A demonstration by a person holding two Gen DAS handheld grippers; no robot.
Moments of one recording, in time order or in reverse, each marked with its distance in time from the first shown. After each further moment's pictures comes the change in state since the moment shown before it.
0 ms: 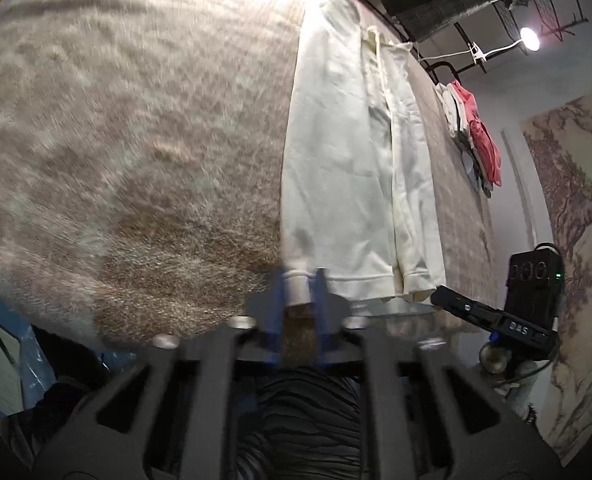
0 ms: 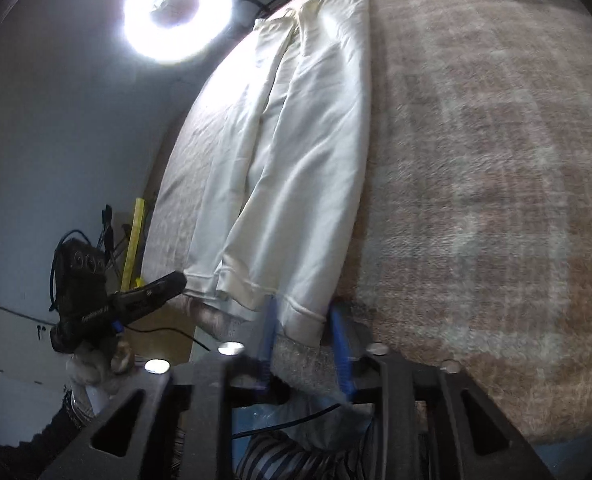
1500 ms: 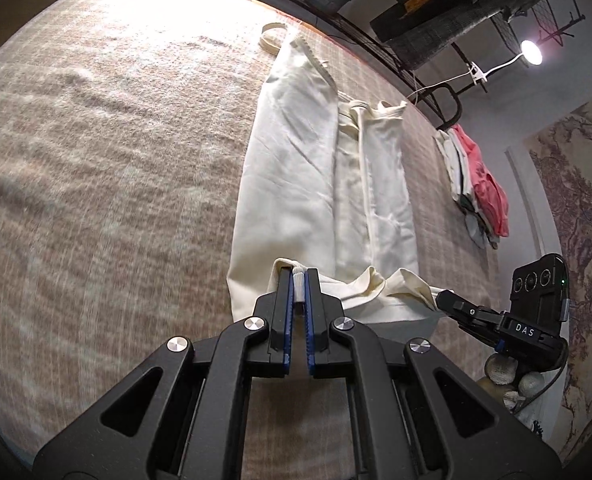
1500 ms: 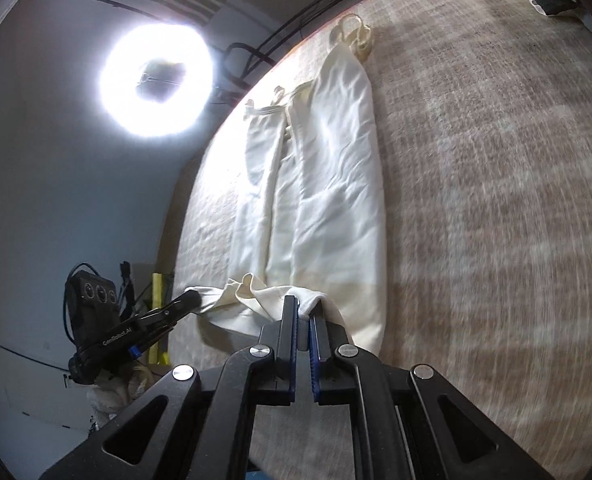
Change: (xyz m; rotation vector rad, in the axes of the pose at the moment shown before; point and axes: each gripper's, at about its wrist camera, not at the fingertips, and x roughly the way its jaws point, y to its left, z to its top) left arm 0.023 -0.051 0.133 0.076 -0.099 0.054; right arm -0.020 -0.022 0.115 0.097 -0.103 0.063
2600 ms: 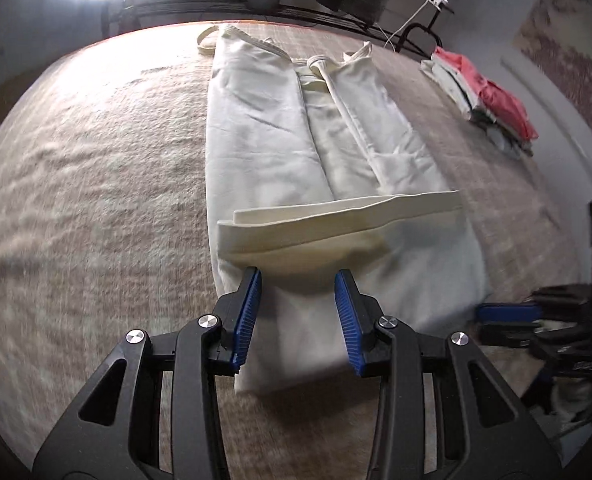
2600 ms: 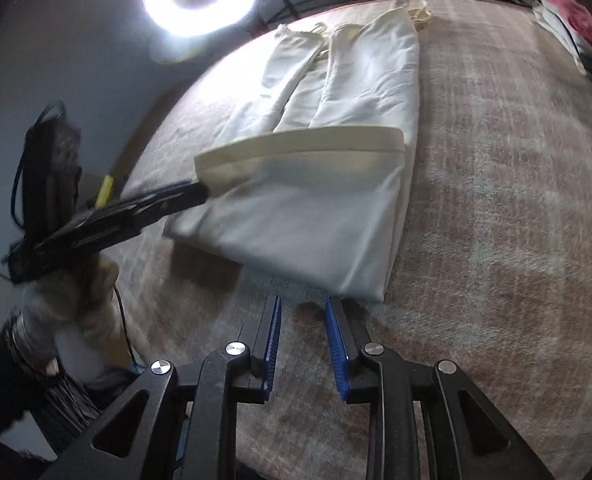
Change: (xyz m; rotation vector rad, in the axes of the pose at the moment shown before) left arm 0.033 -0.036 -0.037 0.394 -0.033 0.181; right arm 0.027 0.038 -0.070 -0.340 0.109 -0.242
